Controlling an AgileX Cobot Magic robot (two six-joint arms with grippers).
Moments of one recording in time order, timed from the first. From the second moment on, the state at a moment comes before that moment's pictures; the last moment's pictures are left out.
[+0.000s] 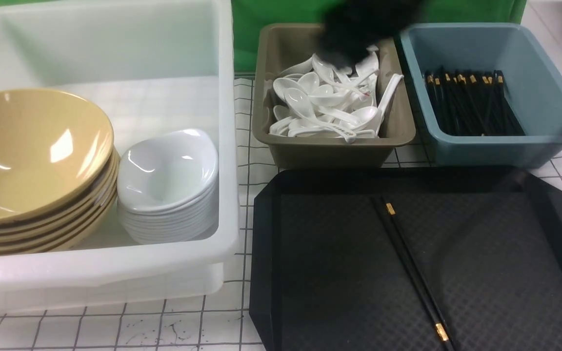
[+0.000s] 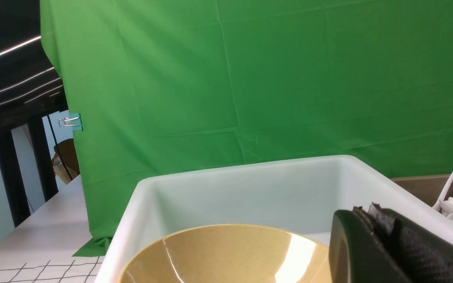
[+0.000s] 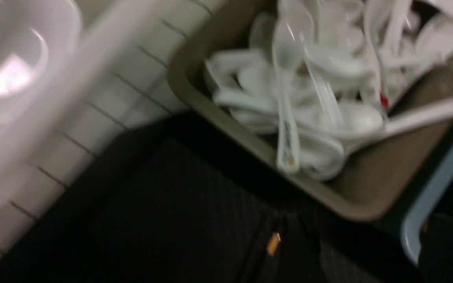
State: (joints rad) right arm 0.57 1.79 -1.90 -0.18 1.24 0.01; left arm -0.20 0.10 -0.27 1.12 0.22 -0.98
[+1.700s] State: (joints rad) right arm 0.50 1.69 -1.09 -0.01 0.76 0.00; left arm -0.20 0.10 -0.25 1.15 0.19 -0.98
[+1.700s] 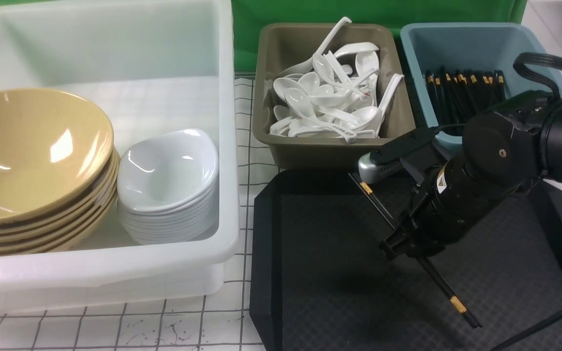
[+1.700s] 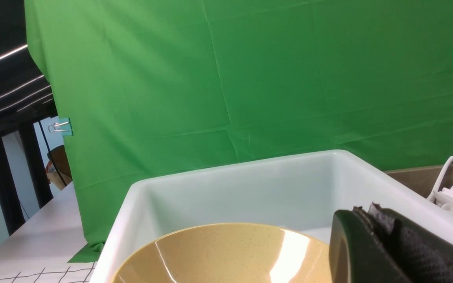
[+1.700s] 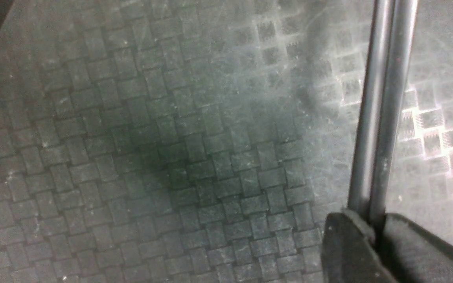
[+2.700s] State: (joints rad) right arm 0.46 1.52 -1.38 -0.20 0.78 -0.13; left arm -0.20 0.10 -0.25 1.15 0.19 -0.98
